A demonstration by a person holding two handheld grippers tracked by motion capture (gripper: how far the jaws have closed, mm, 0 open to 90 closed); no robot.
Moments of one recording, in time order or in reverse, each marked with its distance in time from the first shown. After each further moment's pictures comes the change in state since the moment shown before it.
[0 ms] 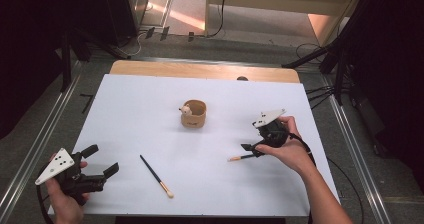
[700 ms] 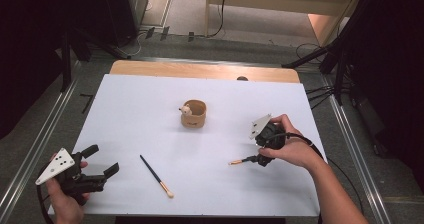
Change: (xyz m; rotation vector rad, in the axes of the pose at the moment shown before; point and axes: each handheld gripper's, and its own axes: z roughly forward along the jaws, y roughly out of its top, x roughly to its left) left arm 0.000 0.000 0.000 0.001 -0.002 0.004; right arm 0.007 0.006 0.002 0.221 0.085 -0.258
